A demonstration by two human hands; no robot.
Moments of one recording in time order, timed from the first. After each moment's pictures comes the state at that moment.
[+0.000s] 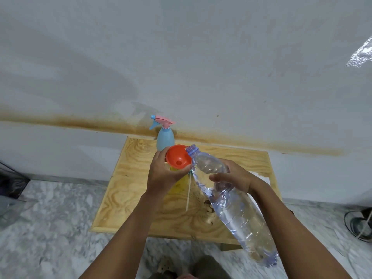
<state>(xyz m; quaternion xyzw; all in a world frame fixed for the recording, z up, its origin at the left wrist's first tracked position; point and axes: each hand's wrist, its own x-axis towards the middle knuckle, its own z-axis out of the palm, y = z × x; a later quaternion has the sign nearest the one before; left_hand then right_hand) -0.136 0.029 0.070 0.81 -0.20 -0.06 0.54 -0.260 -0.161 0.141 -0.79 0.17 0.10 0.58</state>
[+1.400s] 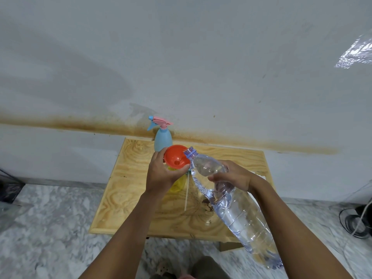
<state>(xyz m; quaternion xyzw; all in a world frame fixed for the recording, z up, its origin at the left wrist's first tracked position) -0.140 0.030 0.074 0.82 -0.20 -0.05 0.54 -0.270 -0.150 0.161 -0.79 0.20 0.13 0.57</state>
